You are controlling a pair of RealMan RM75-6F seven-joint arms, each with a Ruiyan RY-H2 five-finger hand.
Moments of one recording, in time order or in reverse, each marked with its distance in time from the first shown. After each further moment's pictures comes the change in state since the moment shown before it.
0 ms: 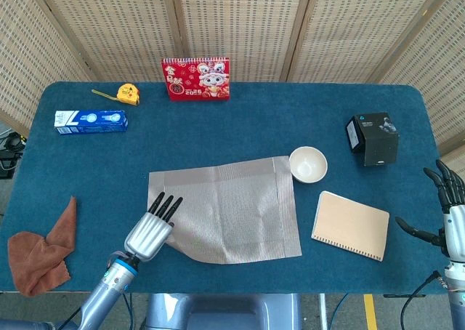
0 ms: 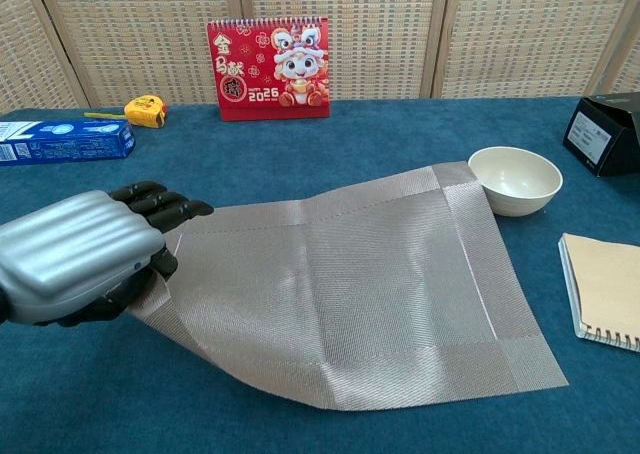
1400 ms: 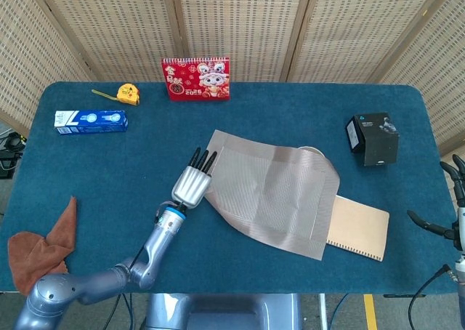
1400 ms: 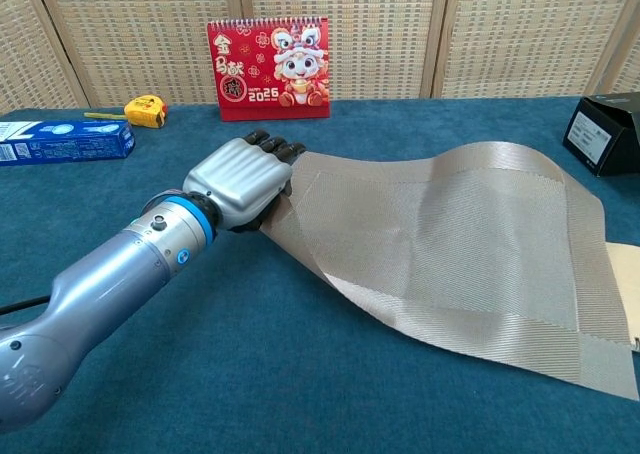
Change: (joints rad) left arm -0.319 -0.465 -0.316 0.831 -0.098 -0.214 -0.262; right arm 0.006 0.007 0.034 0.051 0.067 -0.045 0.085
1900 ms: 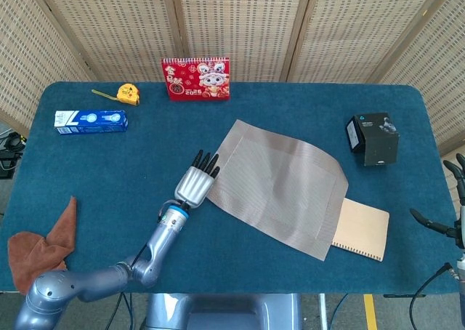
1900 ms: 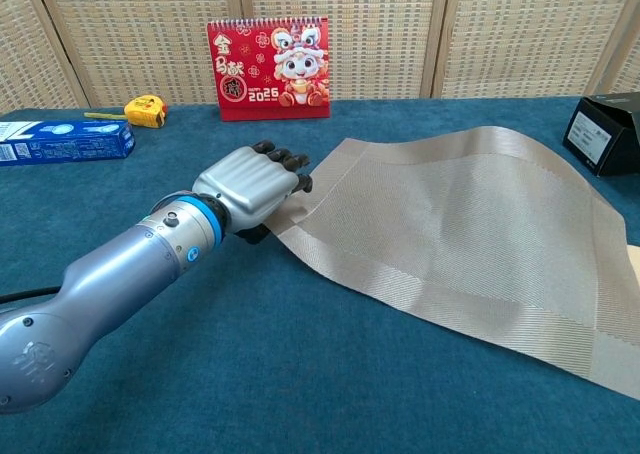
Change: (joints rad) left arm -0.028 0.008 -0.024 -0.032 -0.072 -0.078 0.069; right arm 0.004 -0.007 0.006 0.016 0.021 -0.016 -0.010
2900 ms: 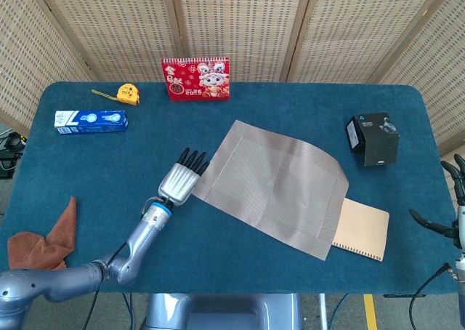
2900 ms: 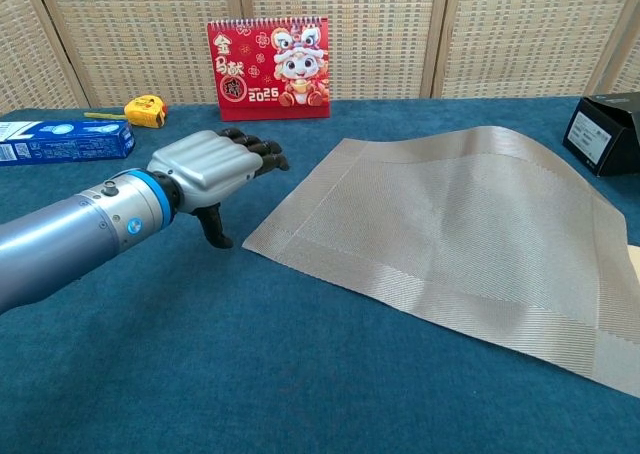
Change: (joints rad) left arm 0.077 0.198 -0.021 -0.235 0.002 -0.068 -0.014; right arm 0.003 -0.002 -0.005 -0.002 0.005 0.005 -0.043
